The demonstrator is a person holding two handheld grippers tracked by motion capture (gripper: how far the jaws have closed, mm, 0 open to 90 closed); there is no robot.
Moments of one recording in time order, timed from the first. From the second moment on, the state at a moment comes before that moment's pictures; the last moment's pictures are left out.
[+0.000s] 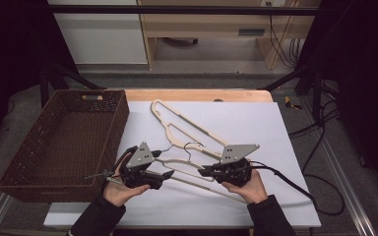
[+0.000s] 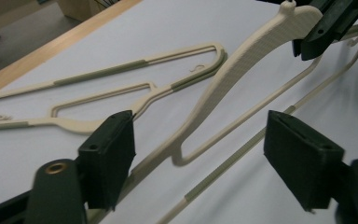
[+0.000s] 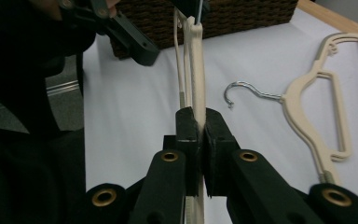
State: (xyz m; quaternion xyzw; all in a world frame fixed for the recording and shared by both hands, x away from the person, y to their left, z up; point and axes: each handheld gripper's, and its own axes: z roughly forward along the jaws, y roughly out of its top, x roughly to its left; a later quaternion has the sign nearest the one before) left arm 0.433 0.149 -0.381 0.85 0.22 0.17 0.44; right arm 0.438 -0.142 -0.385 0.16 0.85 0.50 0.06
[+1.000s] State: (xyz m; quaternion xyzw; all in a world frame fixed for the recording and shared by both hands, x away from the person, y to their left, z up) left arm 0.423 0.131 -0.382 0.89 0.18 0.09 0.42; right arm 0.437 -0.139 -0.392 0.18 0.85 0.49 0.11
